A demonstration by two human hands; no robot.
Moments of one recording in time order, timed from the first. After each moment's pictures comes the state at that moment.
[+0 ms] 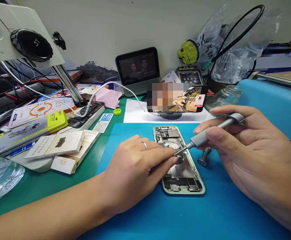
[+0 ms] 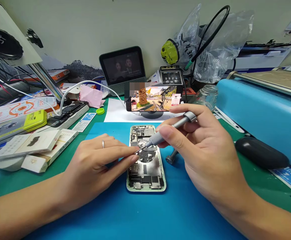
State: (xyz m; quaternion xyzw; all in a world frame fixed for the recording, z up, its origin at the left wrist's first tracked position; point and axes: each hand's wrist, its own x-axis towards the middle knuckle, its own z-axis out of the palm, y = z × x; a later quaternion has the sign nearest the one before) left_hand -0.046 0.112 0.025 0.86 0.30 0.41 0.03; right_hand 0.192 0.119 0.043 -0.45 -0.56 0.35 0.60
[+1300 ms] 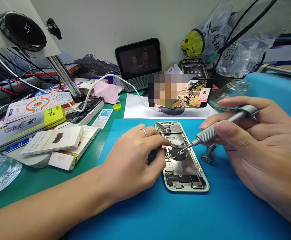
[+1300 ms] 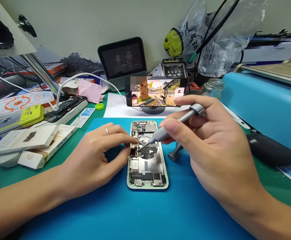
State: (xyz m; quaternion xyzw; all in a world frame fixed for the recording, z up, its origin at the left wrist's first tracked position) left_hand -0.049 0.116 0.029 0.86 0.36 0.34 0.11; right_hand 0.195 0.123 0.035 -0.44 -0.58 0.33 0.61
